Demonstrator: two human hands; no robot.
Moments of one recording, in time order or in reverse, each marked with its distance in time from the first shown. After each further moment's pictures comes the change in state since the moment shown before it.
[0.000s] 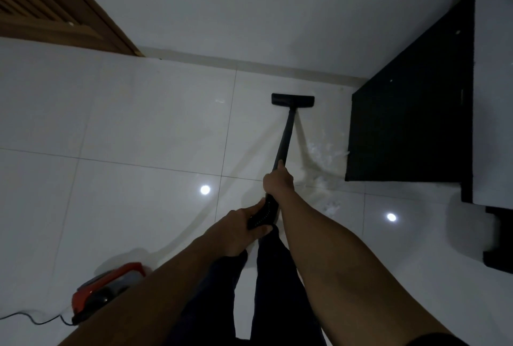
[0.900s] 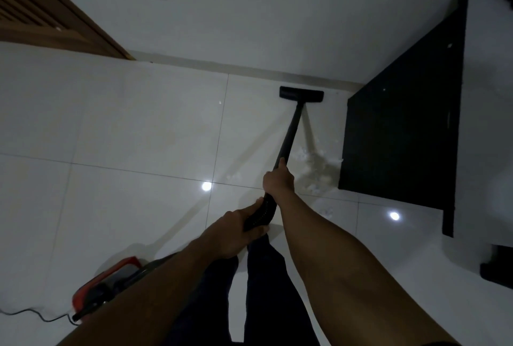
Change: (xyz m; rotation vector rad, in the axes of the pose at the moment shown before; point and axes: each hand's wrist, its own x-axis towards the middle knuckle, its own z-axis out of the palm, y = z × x) left_hand 0.068 0.048 0.001 0.008 0.009 -0.070; right_hand 0.055 -0.014 -0.069 0.040 0.014 0.008
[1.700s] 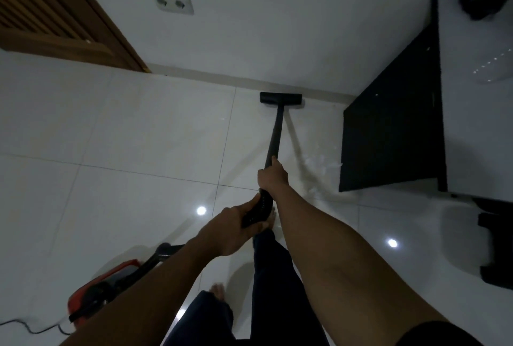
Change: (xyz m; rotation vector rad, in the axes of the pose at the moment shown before) left_hand -0.113 -0.032 0.028 0.049 0.115 0.130; right_hand -0.091 0.030 0.051 0.065 -0.006 -0.136
